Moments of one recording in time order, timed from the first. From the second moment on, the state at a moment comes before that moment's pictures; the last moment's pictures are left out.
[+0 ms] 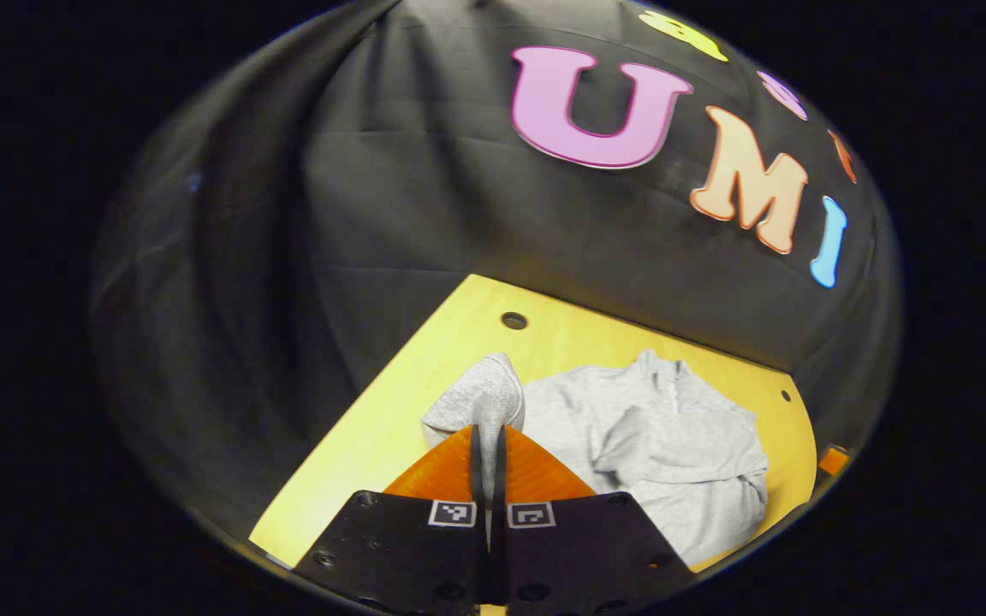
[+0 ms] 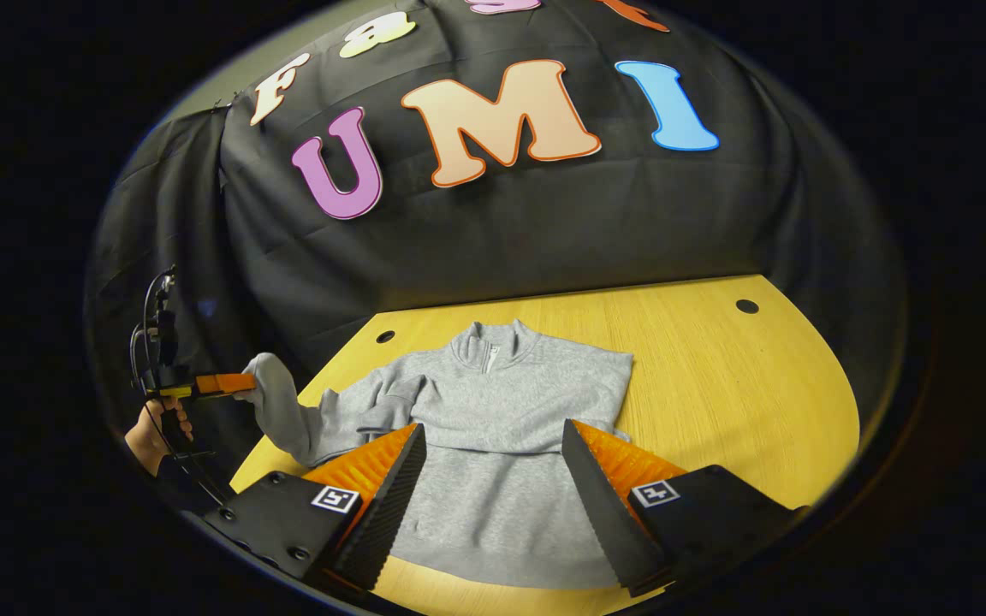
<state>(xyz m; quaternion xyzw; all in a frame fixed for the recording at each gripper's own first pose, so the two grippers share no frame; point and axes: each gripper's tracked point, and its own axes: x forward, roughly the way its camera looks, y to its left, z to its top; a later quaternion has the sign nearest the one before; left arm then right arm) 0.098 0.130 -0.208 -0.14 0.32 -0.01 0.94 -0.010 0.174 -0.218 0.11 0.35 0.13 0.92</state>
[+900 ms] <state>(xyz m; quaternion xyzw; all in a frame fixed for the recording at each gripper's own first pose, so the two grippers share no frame) 0.105 -0.216 -0.217 -0.08 0.35 -0.30 0.89 -0.054 0.073 -0.232 0.11 0.37 0.06 0.92</state>
